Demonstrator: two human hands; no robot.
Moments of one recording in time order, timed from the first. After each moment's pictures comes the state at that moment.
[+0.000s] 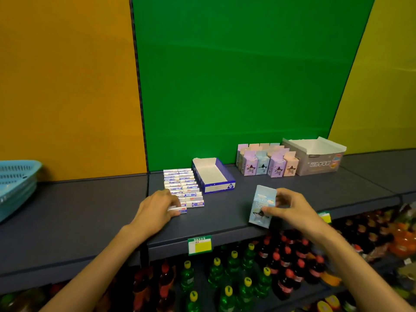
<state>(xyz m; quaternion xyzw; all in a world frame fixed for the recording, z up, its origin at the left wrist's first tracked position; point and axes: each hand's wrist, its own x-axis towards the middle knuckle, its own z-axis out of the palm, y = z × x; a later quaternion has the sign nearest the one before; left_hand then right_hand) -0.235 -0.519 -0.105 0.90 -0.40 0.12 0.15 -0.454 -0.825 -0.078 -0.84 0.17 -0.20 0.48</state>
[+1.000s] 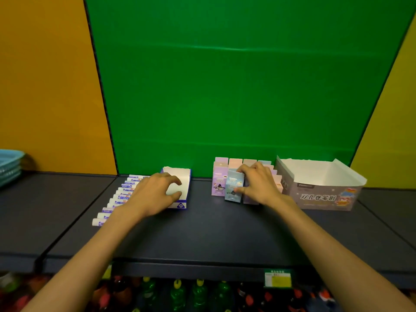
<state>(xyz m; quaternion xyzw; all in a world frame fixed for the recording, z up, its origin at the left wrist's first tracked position) -0.274 -0.731 -0.036 0.95 -0.26 0.12 0.09 -0.305 -1.044 -0.040 -0.98 -0.01 -0.19 0.07</state>
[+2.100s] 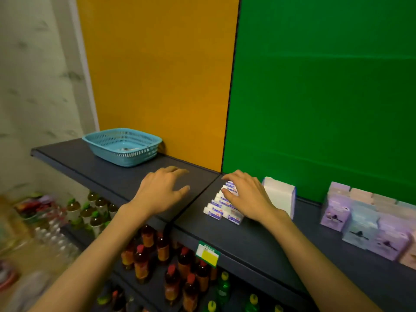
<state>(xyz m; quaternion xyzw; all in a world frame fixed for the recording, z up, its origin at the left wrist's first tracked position) -0.347 -0.508 -0.010 0.98 -0.02 0.17 0.06 -0.267 -0.749 -0.036 -0.92 -0.31 -0.18 0.15</state>
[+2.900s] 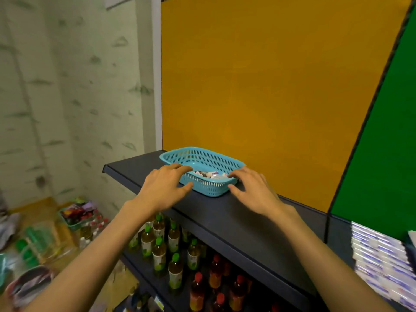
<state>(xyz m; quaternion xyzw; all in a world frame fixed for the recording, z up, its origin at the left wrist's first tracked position) -0.301 -0.161 0.001 0.97 0.03 0.23 0.03 -0.190 -0.396 -0.010 -0.90 -0.36 -0.19 0.15</state>
